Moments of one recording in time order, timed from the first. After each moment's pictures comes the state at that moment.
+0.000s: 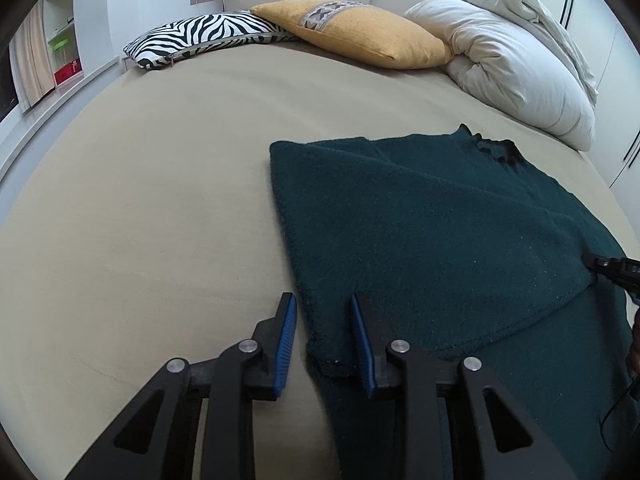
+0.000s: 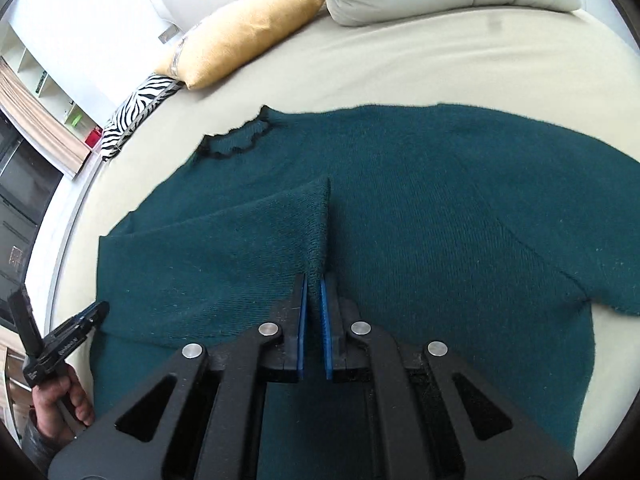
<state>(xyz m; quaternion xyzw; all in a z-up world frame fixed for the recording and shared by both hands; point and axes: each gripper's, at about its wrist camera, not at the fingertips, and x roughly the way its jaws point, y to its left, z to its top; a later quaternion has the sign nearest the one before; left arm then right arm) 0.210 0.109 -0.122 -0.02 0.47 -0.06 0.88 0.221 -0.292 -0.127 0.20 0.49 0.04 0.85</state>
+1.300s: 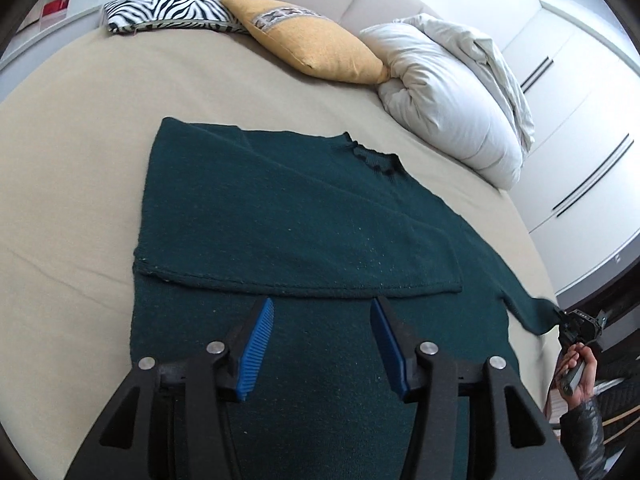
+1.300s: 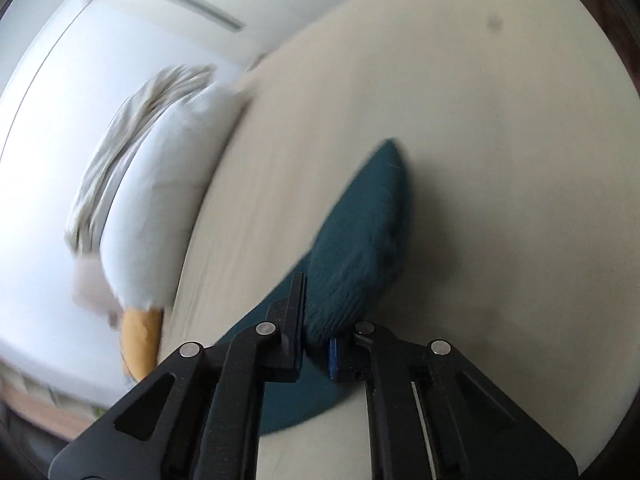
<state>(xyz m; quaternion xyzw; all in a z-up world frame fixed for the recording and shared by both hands) 0.153 0.056 -0.083 -0.19 0.46 -0.16 0.85 0.029 -0.621 -0.093 0.46 0.24 -0.19 0.83</state>
